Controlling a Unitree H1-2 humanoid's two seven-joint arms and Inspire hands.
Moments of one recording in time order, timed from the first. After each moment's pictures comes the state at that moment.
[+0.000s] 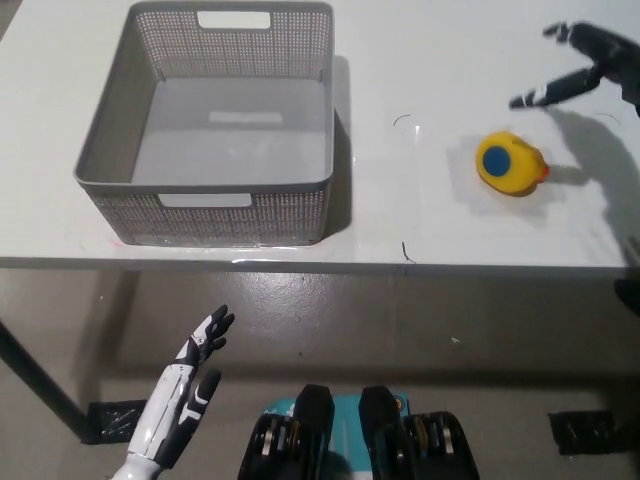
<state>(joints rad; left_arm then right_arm) 0.06 0.16 -0.11 -0.07 0.18 -0.29 -0.05 -1.17 -0.46 0.41 0.93 -0.50 0.25 0.49</state>
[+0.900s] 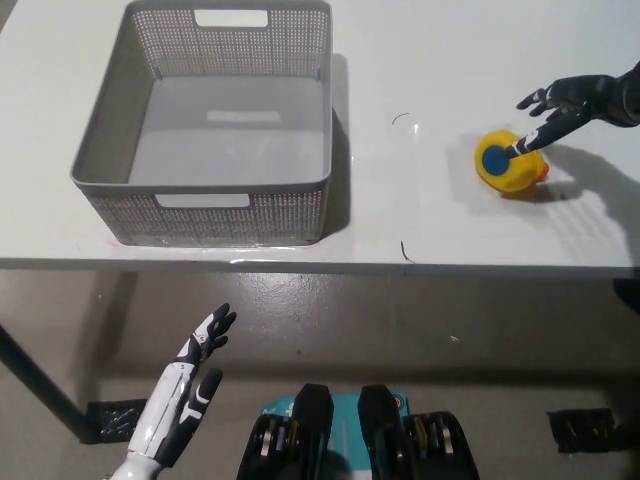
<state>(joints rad) 0.05 0.16 -0.11 -0.08 0.19 -0.29 -0.07 -1.27 -0.42 0.44 1.20 -0.46 0.10 0.69</state>
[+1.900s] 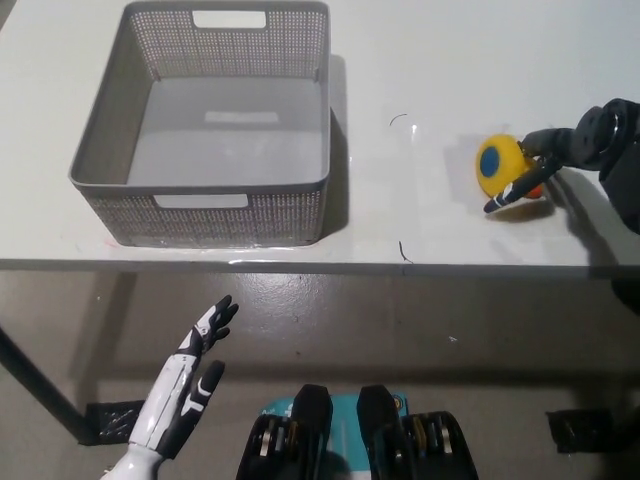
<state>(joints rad) 0.03 0.16 -0.11 -0.08 0.19 -0.29 -0.07 -1.27 -0.31 0.56 1.41 -0.53 0.05 0.54</state>
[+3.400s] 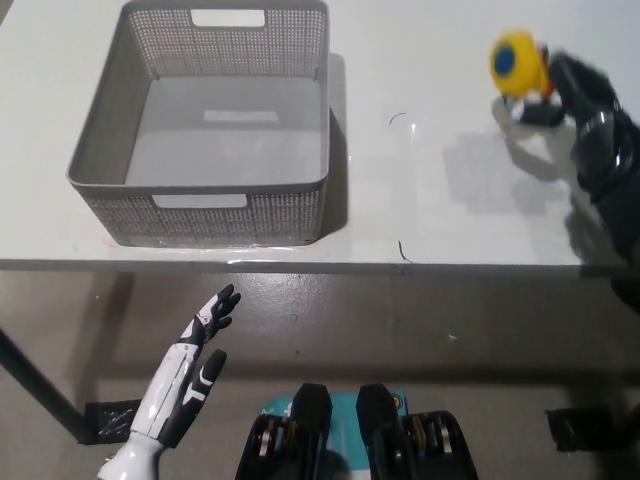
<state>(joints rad) 0.01 0.16 -0.11 -0.08 0.18 -0.28 -0.08 -1.21 -0.30 0.34 1.31 -0.48 -0.12 -0.18</state>
